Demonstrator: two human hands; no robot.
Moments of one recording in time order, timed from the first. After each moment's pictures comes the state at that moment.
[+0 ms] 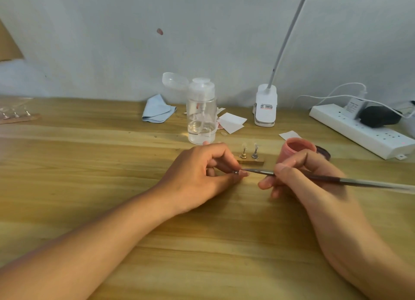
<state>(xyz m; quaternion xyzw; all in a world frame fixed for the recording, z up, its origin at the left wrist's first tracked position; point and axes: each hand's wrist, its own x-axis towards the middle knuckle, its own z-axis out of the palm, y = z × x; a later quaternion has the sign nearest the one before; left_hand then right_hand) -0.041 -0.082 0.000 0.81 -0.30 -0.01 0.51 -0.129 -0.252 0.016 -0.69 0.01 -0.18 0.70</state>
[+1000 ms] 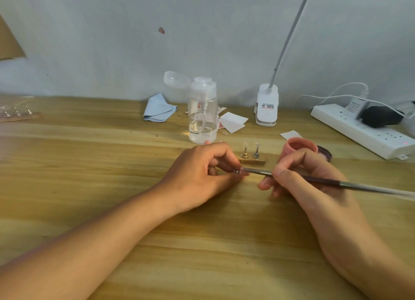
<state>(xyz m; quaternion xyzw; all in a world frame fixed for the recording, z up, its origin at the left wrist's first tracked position) -0.040 -0.081 -0.001 0.81 -0.30 -0.01 0.51 -0.130 -0.253 0.014 -0.70 -0.03 -0.18 0.69</state>
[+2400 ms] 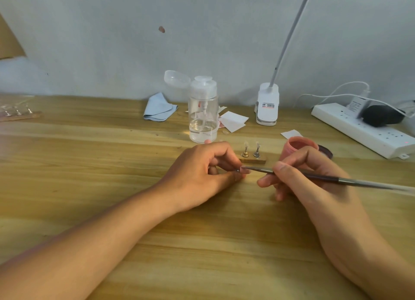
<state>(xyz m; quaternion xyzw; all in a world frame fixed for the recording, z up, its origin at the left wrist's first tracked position) -0.039 -0.082 -0.002 0.81 -0.30 -0.02 0.50 -0.129 -0.253 0.014 -0.70 -0.01 -0.19 0.69</state>
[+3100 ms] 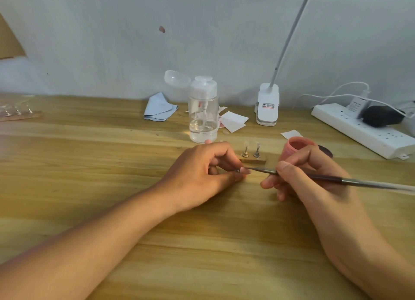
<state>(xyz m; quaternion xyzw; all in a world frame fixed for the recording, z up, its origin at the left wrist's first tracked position) -0.040 -0.082 0.000 0.81 -0.31 -0.02 0.50 -0.127 -0.254 0.012 -0.70 -0.02 -0.21 0.68</state>
